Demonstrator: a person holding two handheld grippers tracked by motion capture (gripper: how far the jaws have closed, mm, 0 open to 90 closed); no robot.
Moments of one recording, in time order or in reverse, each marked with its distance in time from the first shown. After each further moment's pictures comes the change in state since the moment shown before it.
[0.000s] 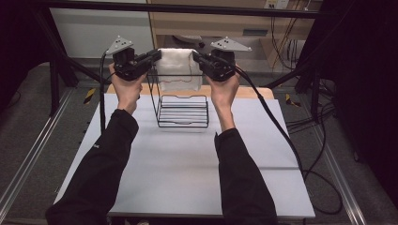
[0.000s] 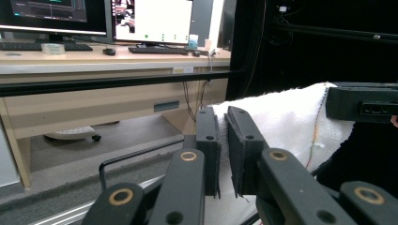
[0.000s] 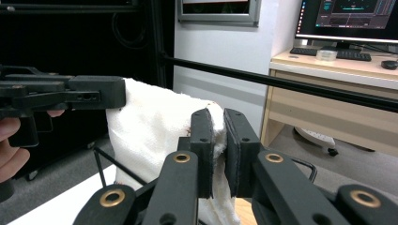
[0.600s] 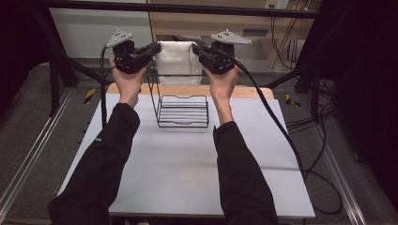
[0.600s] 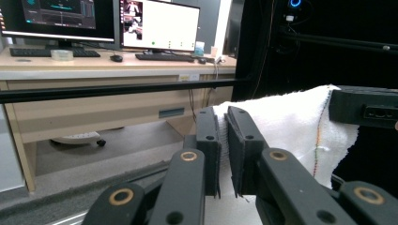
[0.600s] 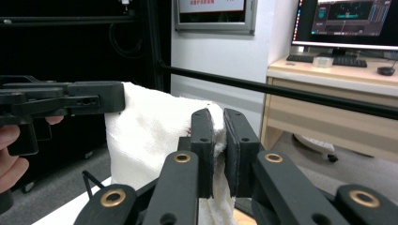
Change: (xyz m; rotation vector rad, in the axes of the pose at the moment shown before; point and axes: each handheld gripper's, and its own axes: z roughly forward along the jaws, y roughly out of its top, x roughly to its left) left arm 0.006 0.011 0.009 -0.023 0.023 -0.011; right arm -0.007 0.012 0.011 -0.029 -0.008 0.016
